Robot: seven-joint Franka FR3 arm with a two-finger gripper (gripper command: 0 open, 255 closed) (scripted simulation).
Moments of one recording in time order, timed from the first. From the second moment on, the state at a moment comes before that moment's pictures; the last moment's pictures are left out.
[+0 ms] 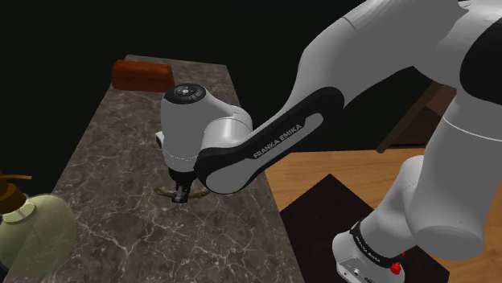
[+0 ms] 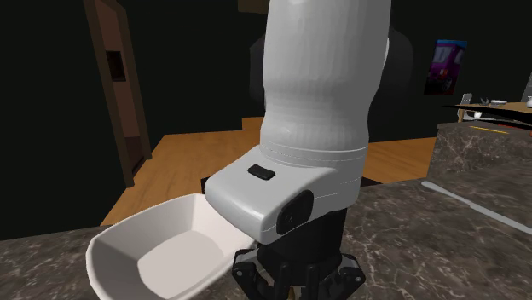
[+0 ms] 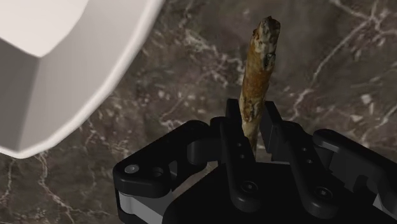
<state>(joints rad) 0.42 0.28 0.32 -2.17 -0.21 2.47 0.06</state>
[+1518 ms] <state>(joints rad) 0.40 0.13 0.35 -2.12 -0.12 2.27 -0.02</state>
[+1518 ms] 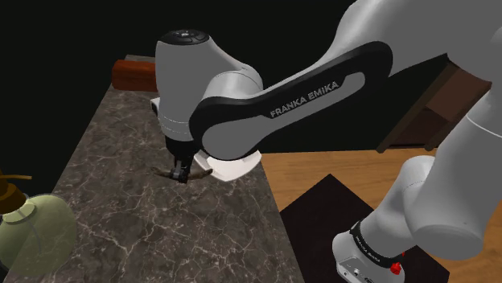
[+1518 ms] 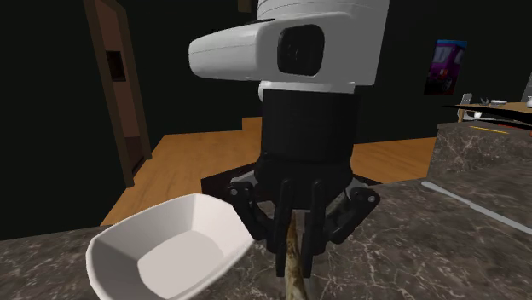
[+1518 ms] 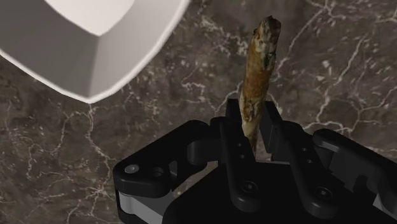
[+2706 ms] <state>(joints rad) 0.27 -0.07 0.23 -2.27 -0.03 2.25 -0.33</state>
